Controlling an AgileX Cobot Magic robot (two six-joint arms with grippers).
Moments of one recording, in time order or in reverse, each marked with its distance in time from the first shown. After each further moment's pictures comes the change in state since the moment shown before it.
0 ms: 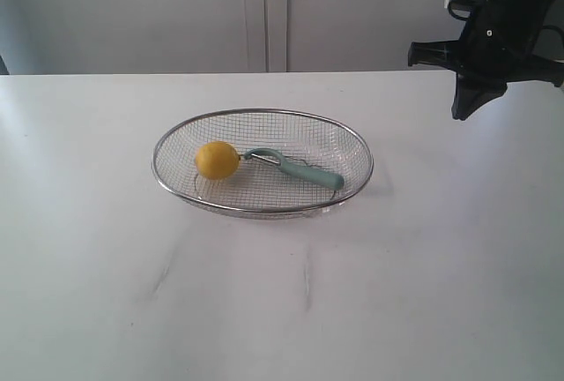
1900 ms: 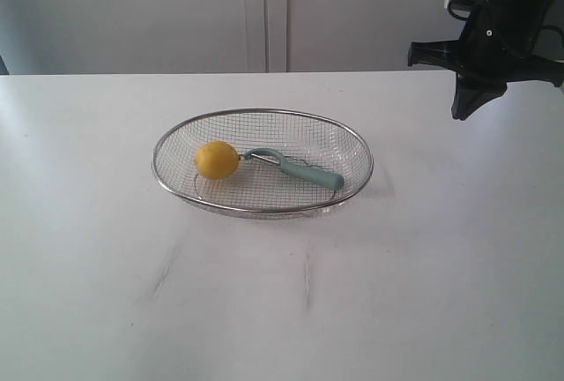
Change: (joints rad) left arm 0.000 -0.492 0.327 0.000 -0.299 0.091; right arm 0.000 0.000 0.000 0.000 0.000 0.000
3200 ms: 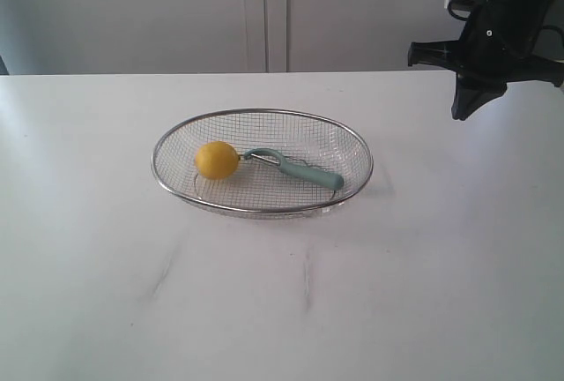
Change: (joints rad) left arm 0.002 -0.735 0.683 0.060 -0.280 0.022; right arm 0.000 0.000 0.000 0.000 0.000 0.000
